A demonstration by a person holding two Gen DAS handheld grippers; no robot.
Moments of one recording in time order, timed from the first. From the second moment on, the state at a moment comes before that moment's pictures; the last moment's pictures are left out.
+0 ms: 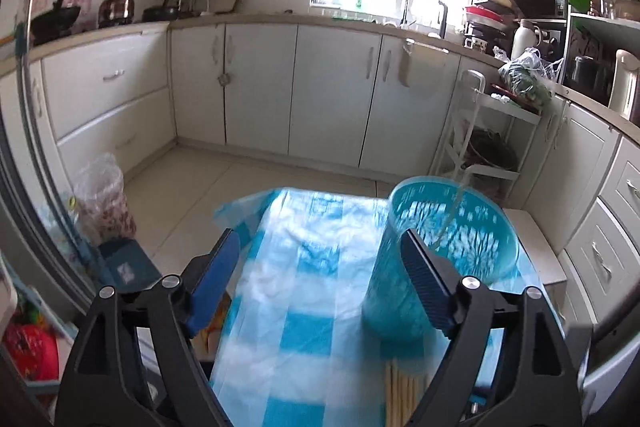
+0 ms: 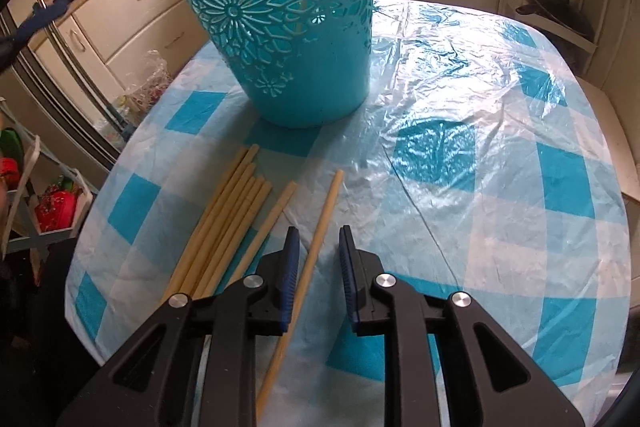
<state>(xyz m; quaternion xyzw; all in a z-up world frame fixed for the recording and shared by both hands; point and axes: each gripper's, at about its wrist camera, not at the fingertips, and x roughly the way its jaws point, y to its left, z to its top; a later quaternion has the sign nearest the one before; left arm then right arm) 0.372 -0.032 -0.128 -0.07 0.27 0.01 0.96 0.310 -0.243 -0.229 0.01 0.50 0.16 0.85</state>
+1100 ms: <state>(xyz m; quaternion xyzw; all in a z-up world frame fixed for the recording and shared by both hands) 0.326 0.022 -0.228 -0.09 0.29 0.04 0.95 0.377 -0.234 -0.041 0.17 0.13 0.07 0.97</state>
